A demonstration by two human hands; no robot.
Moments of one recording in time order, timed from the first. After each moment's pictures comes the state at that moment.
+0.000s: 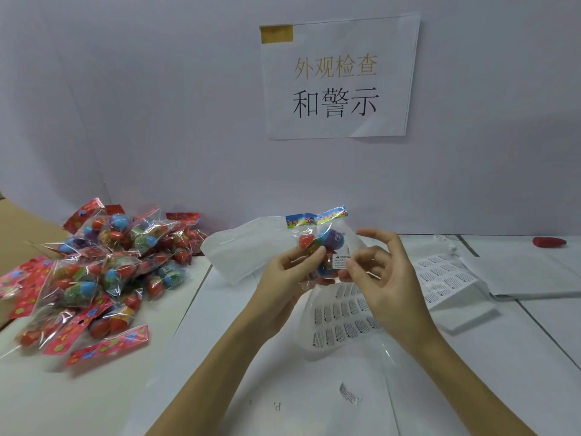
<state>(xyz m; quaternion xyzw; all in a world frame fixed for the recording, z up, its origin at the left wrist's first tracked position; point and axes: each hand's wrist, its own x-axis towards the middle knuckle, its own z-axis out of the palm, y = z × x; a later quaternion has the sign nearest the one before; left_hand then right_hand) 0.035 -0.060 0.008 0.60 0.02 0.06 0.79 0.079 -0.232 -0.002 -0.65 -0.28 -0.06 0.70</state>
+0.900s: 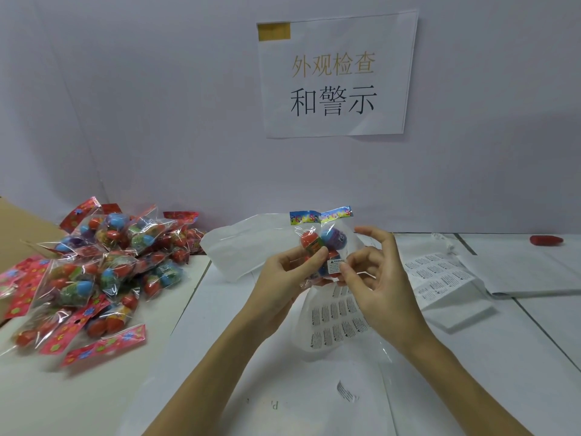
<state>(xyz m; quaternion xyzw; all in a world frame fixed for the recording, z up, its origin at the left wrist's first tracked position) 0.036 -0.060 0.006 0.65 0.03 0.07 0.76 0.086 -0.230 -0.015 -0.70 -0.29 -0.09 0.65</state>
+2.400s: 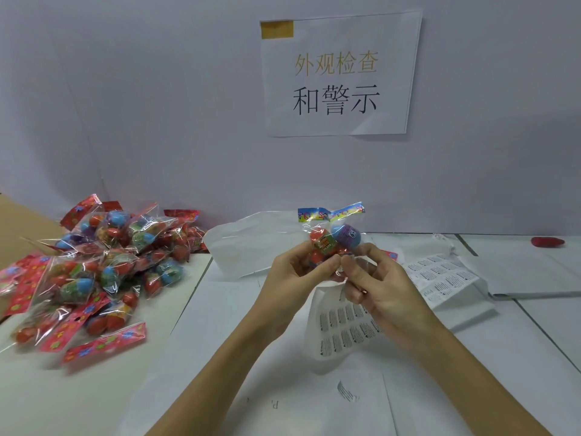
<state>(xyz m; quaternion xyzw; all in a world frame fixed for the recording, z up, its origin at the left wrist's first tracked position) 0.034 -0.070 0.001 0.67 -0.06 0.13 0.73 0.087 -0.233 -0.003 -0.55 -0.23 0.17 0.78</state>
